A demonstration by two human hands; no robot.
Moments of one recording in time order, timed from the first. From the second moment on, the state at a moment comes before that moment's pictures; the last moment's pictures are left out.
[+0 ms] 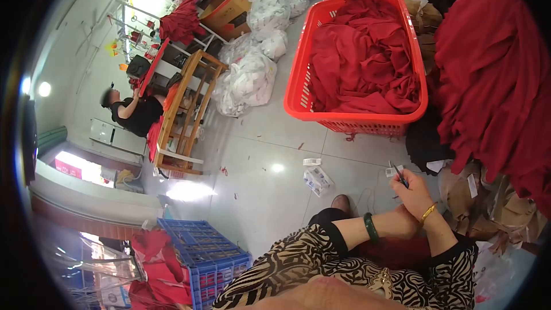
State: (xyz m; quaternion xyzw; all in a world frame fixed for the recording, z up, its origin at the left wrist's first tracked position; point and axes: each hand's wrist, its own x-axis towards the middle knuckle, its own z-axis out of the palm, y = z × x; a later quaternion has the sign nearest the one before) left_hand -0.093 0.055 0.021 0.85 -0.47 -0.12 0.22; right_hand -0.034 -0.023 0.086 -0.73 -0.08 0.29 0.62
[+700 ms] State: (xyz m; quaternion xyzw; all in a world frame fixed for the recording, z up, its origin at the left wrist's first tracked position) left_hand -0.099 0.049 0.030 0.82 -0.27 -0.30 0.40; right_hand -0.040 -0.020 0.069 -0.54 0.07 0.37 0.75
